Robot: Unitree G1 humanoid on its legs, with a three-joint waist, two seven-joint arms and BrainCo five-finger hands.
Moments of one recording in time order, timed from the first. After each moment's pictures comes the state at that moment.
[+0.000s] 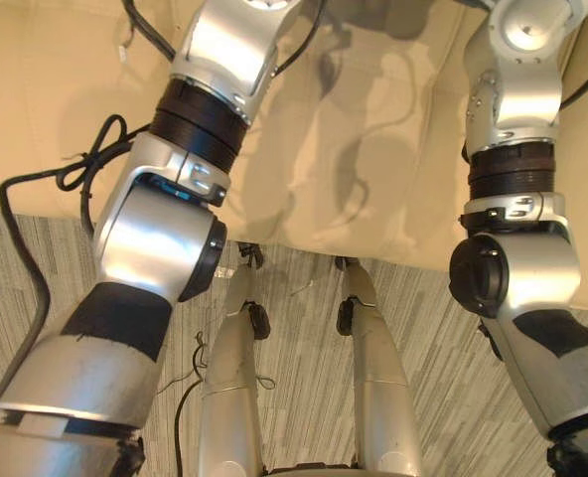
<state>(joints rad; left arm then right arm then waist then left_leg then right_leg) -1.65 0.23 -0.25 0.82 -0.12 -0.15 0.48 -1.44 -0.27 -0.23 0.69 0.08 -0.07 -0.61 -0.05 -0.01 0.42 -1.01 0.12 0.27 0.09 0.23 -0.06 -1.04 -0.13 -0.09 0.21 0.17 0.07</state>
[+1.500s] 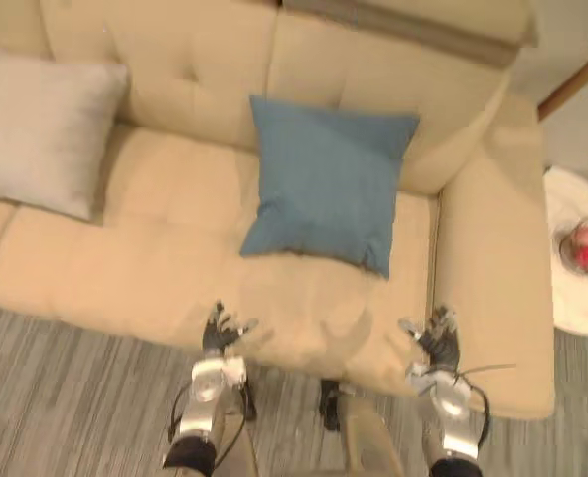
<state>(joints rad) -0.02 0.02 0.03 0.69 -0.11 -0.14 0.16 0.11 0.06 -0.27 0.48 0.12 -0.14 -0.13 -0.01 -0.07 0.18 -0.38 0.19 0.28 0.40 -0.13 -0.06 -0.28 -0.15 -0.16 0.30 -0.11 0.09</state>
